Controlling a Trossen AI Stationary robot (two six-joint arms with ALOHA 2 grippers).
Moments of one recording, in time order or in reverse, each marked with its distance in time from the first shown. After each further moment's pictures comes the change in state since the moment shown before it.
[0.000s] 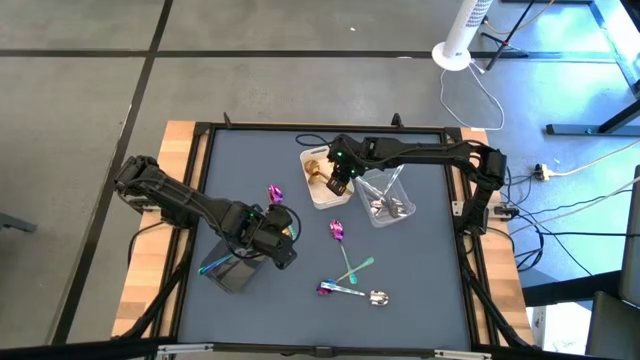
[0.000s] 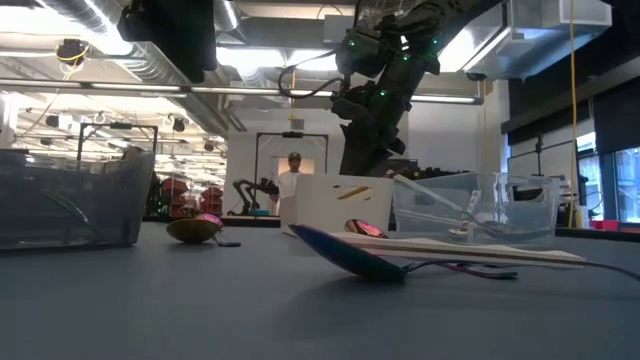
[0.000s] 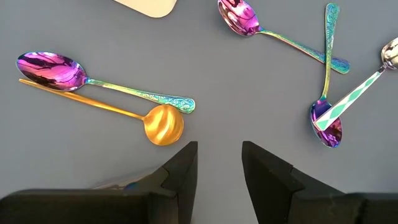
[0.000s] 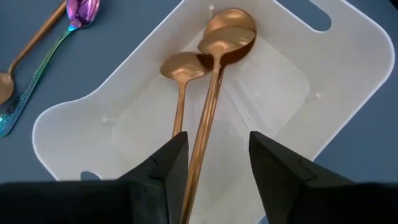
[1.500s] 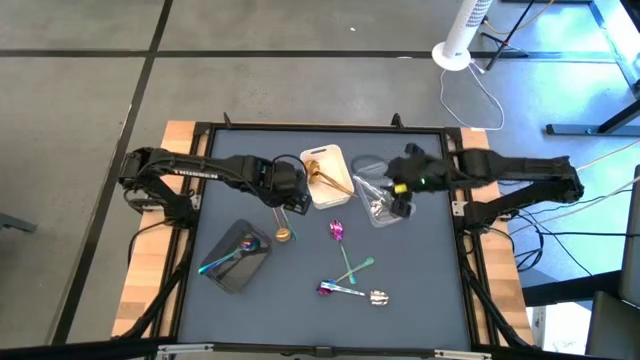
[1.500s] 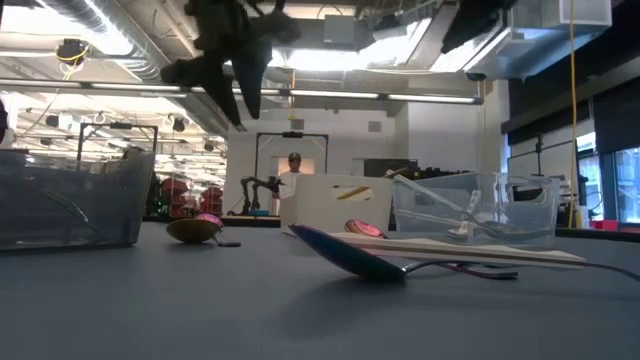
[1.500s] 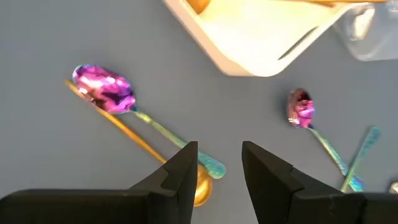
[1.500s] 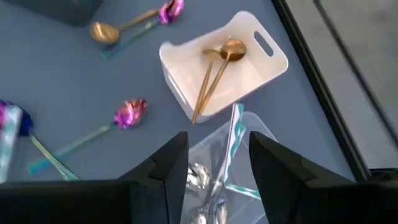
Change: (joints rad) left arm 0.400 0.000 -0.017 0.035 0.159 -0.068; right arm 0.342 -0.624 -0.049 -0.437 0.273 -0.077
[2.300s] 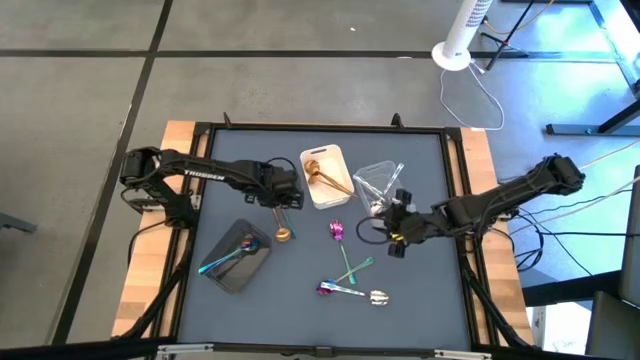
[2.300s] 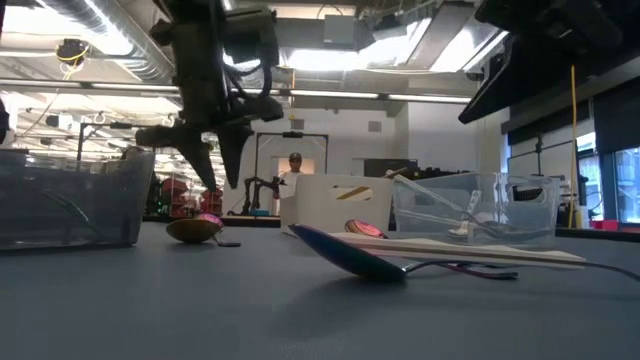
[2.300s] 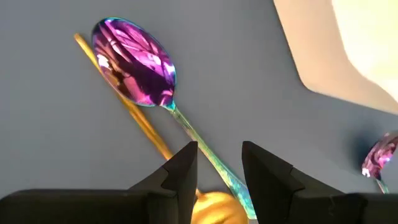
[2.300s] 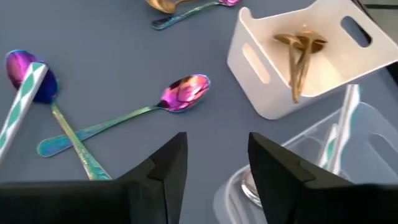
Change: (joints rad) left arm 0.109 0.000 -0.320 0.267 0.083 -0.154; right arm 0.319 -0.061 -0.583 0.592 0.164 0.112
